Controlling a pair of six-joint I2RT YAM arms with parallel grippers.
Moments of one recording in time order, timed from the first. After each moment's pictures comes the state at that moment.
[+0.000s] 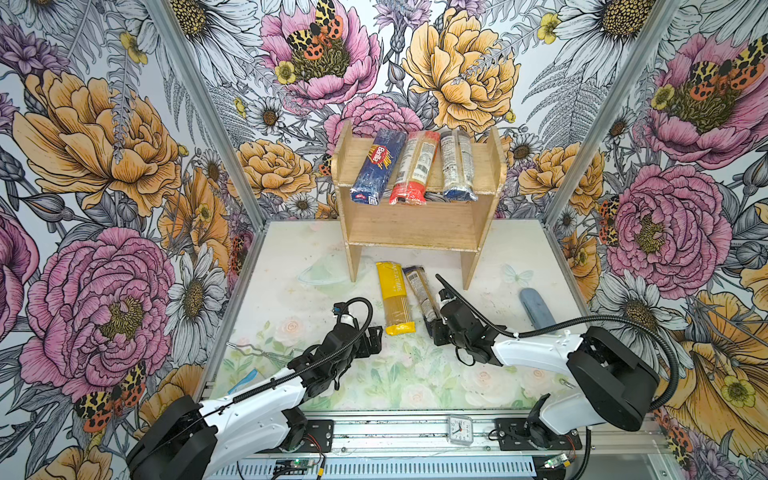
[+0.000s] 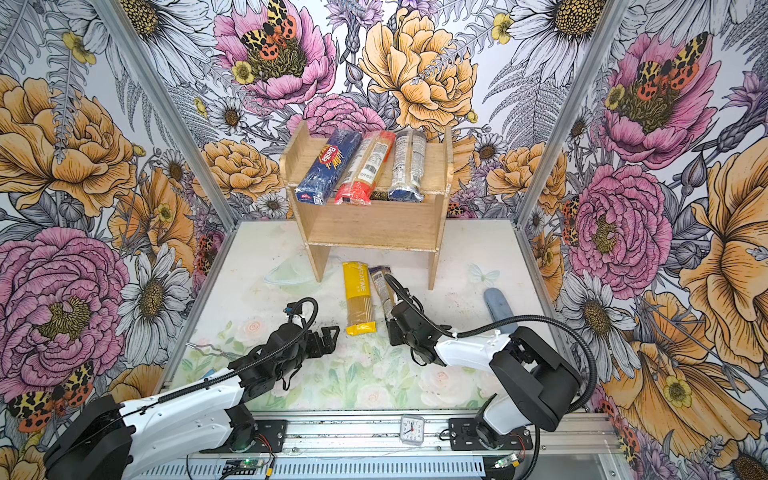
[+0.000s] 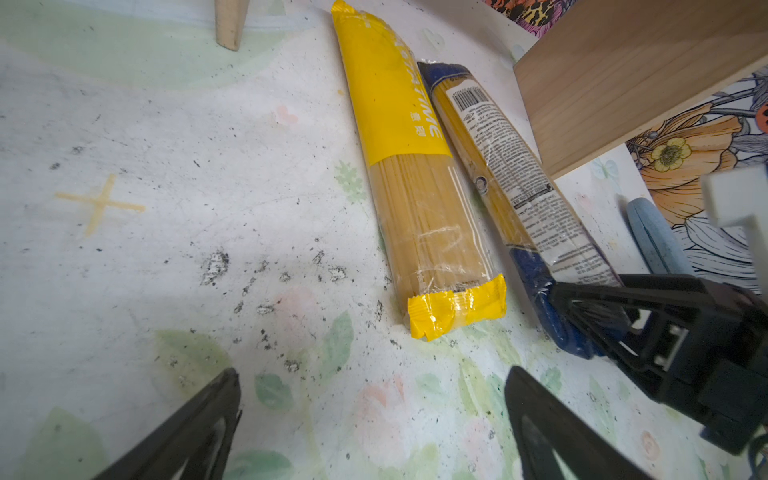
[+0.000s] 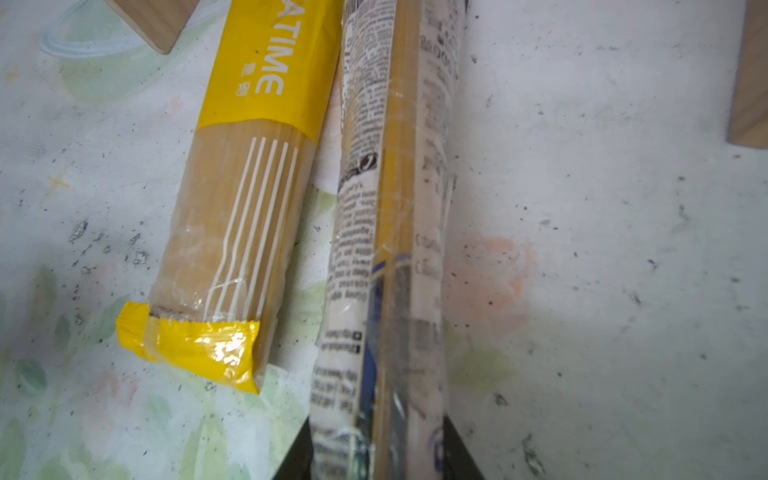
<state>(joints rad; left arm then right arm) -0.76 0.98 0.29 0.09 -0.24 -0.74 0.75 1.43 0.59 0.04 0.12 0.50</state>
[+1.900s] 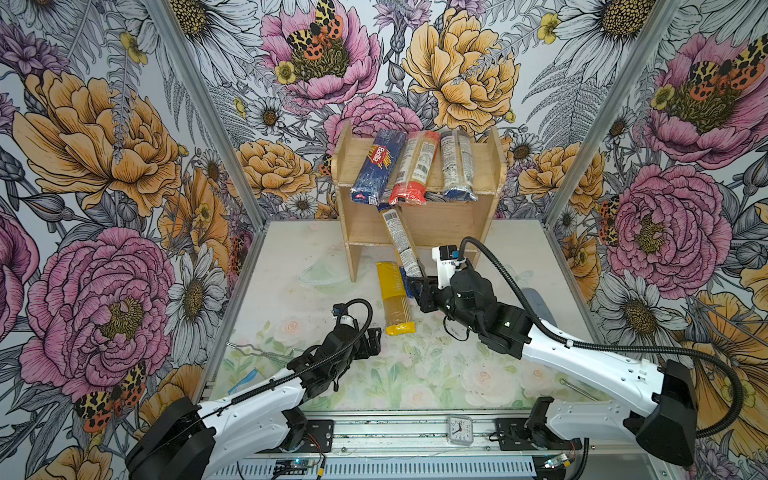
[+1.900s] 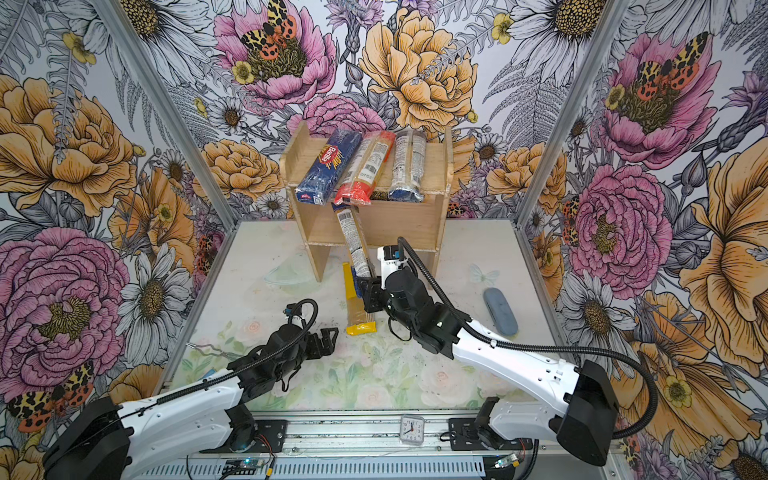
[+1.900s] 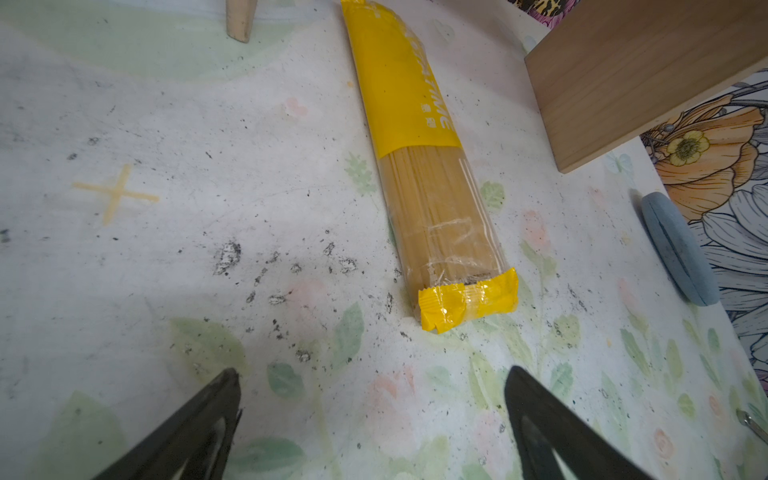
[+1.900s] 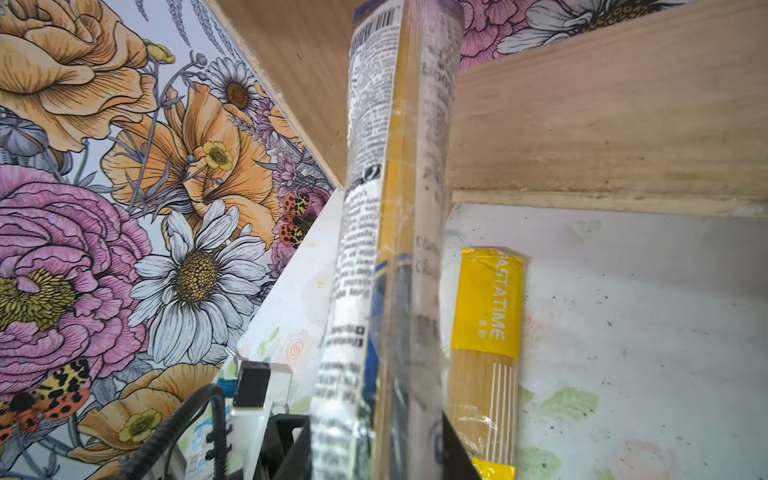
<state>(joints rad) -0.76 0.97 0.29 0.06 -0.25 -0.74 0.91 1.27 1.02 -0.12 0.21 0.58</state>
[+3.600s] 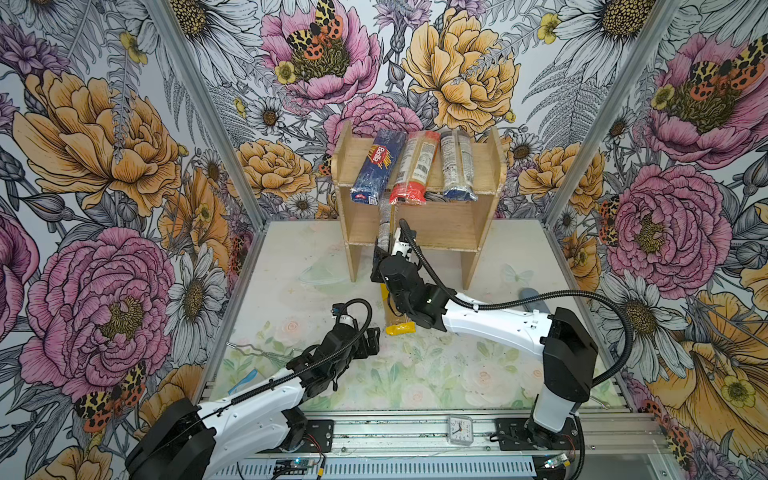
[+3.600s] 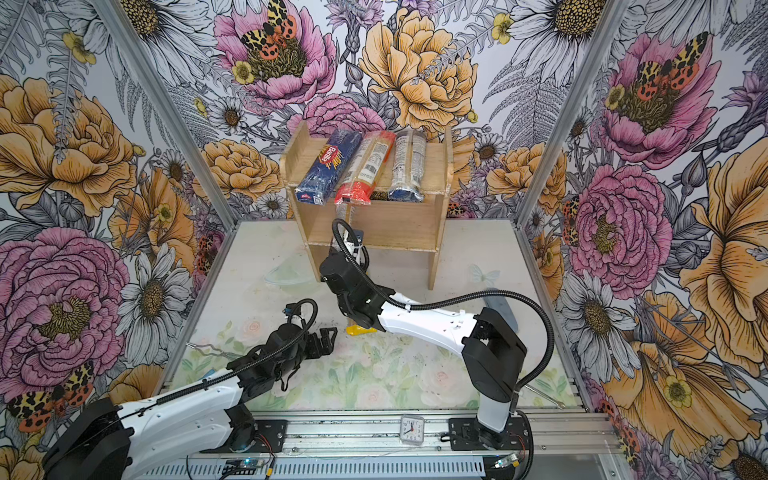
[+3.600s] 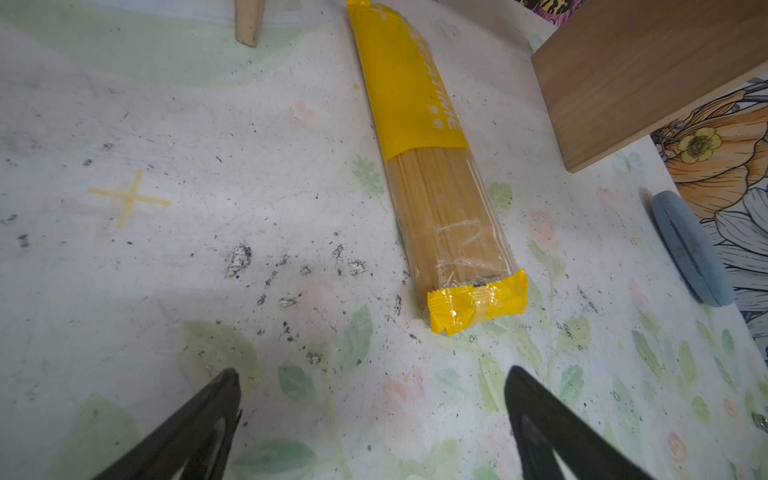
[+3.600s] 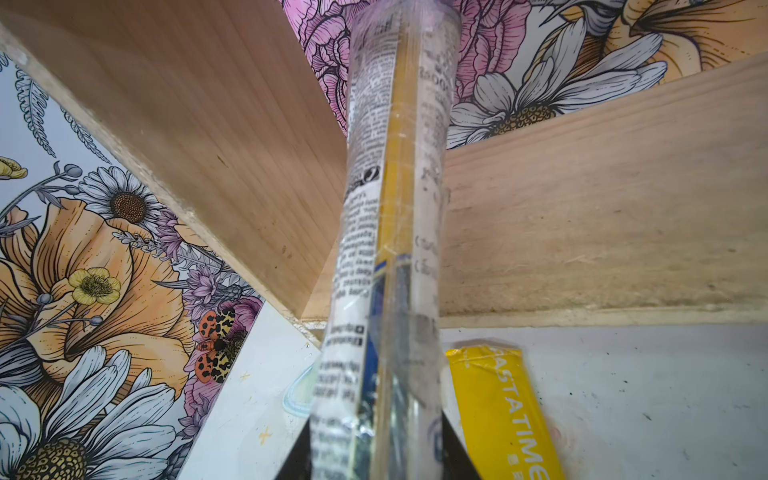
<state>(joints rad) -0.75 0.97 0.29 0.05 -0.25 -0.72 0.98 1.77 1.41 0.05 0.66 0.65</state>
